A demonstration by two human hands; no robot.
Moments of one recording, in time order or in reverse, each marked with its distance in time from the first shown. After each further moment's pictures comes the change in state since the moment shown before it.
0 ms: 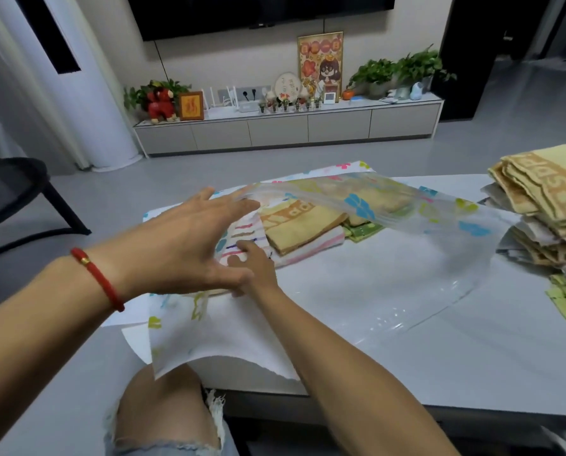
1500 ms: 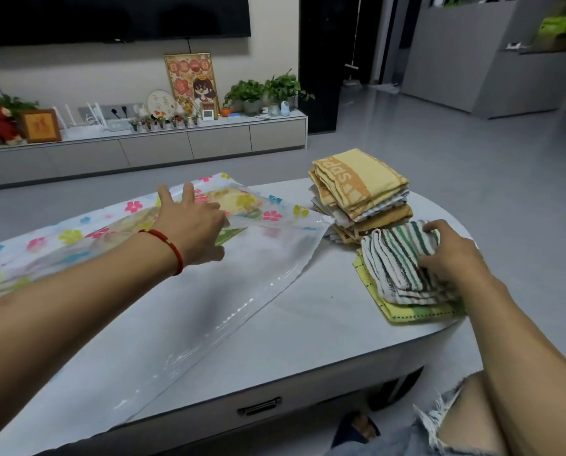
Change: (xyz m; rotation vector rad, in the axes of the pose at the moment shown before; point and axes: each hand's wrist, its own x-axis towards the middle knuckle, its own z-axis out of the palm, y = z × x) left_hand 0.171 0.178 0.069 0.537 0.093 0.139; right_hand -0.200 0.156 -0.524 -0.651 0.709 0.519
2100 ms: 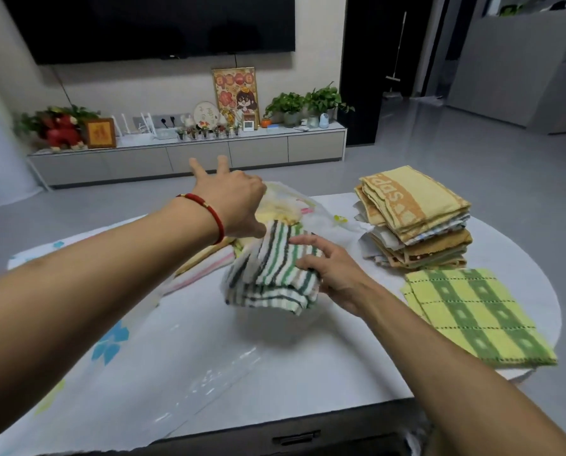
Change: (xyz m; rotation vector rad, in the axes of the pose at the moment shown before) left_hand 0.018 -0.040 -0.045 -0.148 0.000 -0.088; right_hand -0.085 -0.202 0.110 0.989 -0.767 -0.309
